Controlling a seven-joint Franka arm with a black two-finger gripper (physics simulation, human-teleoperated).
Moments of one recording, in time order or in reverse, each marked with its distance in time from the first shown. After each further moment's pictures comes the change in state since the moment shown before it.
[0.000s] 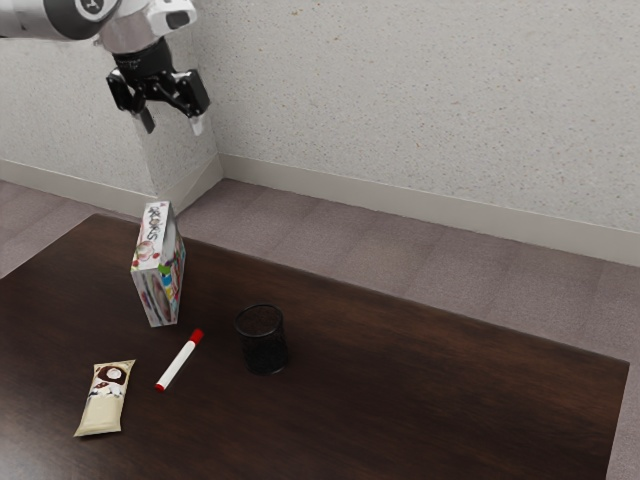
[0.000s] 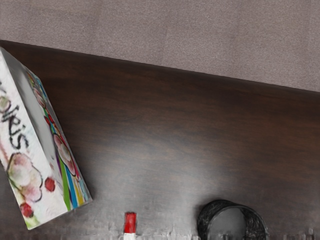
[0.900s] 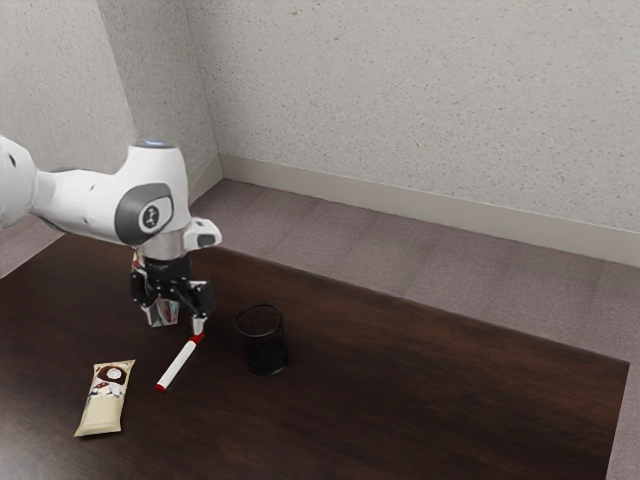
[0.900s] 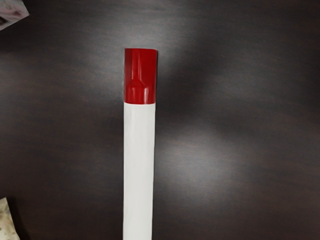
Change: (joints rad) arm 0.030 0.107 0.001 -0.638 0.008 0.349 0.013
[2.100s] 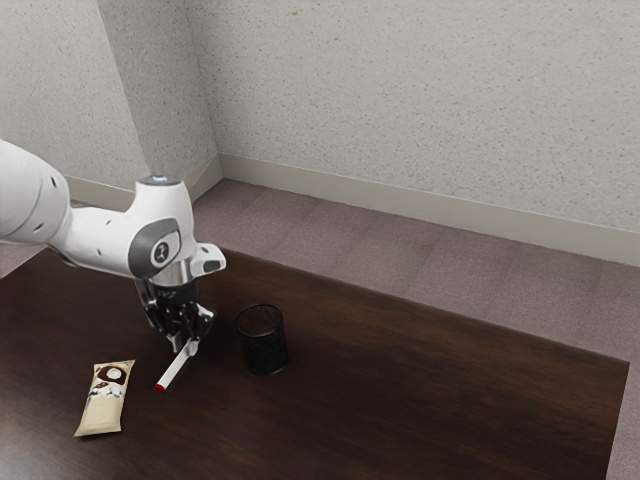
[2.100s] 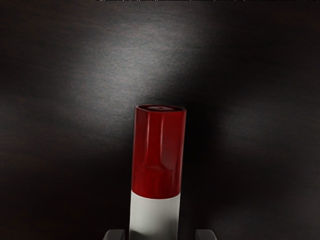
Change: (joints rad) arm 0.020 0.149 0.007 -0.013 -0.017 0.208 0.008
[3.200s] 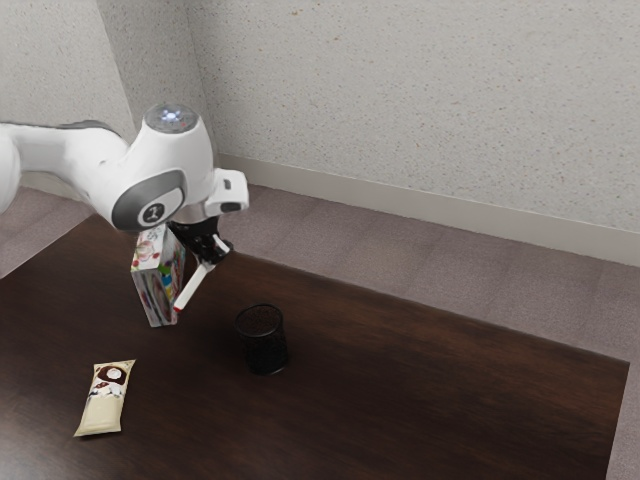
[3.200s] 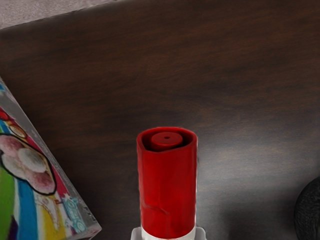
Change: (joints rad) arm -0.139 -0.266 -0.003 0.006 0.368 0.058 -0.074
